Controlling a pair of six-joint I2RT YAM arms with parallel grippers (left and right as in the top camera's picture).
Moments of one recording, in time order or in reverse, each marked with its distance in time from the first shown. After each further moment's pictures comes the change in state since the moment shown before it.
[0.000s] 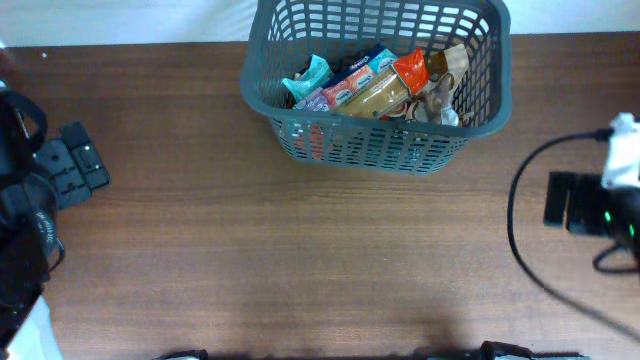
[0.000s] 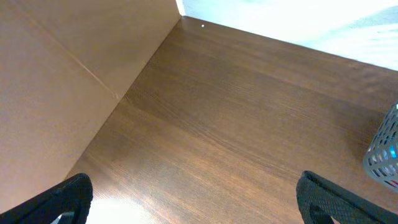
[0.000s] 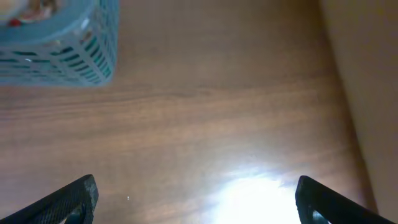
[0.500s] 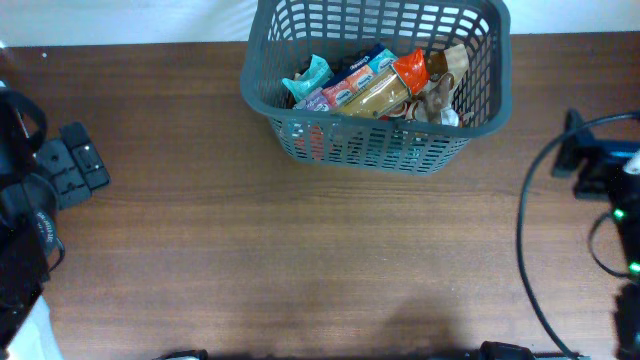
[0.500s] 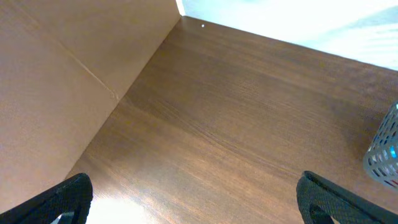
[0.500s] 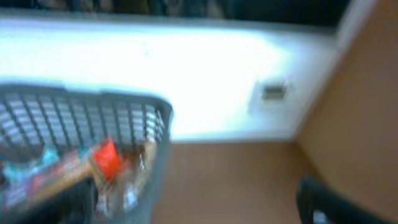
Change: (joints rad) left arm 0.000 0.000 0.000 0.000 0.000 0.000; right arm 0.015 -0.256 -0.372 0.866 -0.183 0.000
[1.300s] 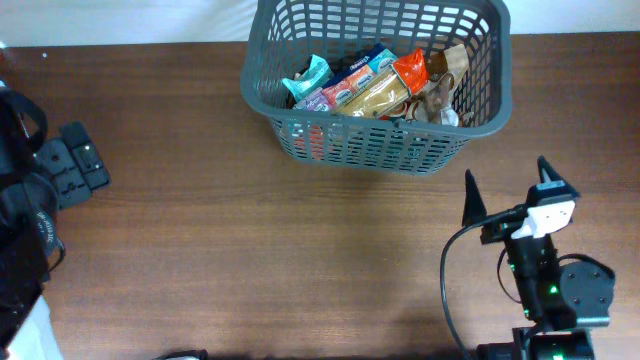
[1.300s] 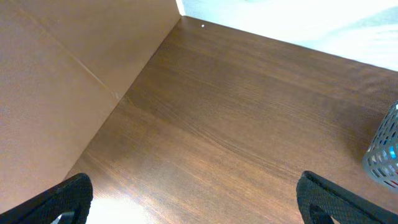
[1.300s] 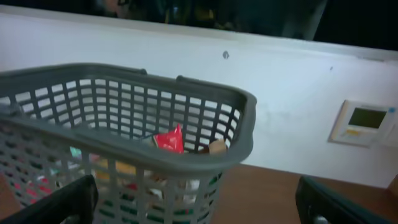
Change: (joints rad) left arm 0.000 0.000 0.000 0.000 0.000 -0.003; right arm 0.177 -0.454 -0.937 0.711 -0.089 0.000
